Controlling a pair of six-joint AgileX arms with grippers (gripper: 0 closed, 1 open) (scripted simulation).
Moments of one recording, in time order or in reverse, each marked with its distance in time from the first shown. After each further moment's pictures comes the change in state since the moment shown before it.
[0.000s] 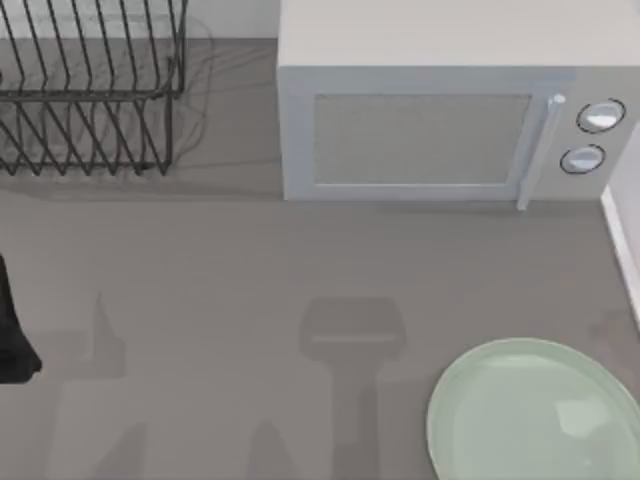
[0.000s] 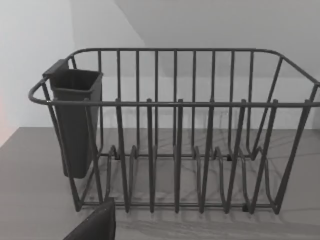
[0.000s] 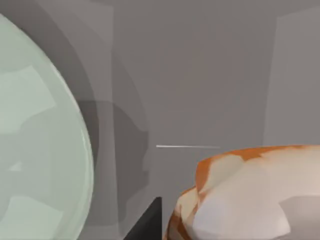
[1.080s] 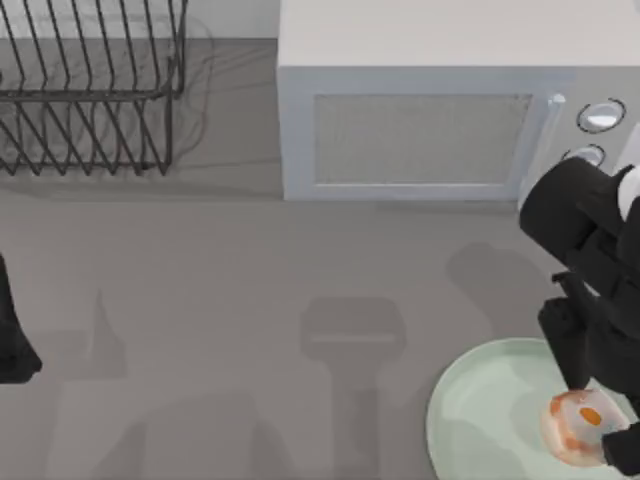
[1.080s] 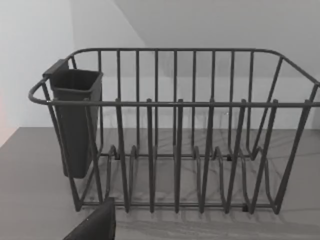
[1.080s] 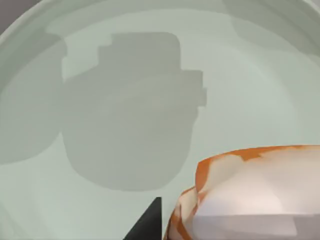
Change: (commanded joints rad) left arm 0.000 0.000 0.000 0.000 0.000 0.000; right arm 0.635 0.193 0.041 -0.008 0.005 1.961
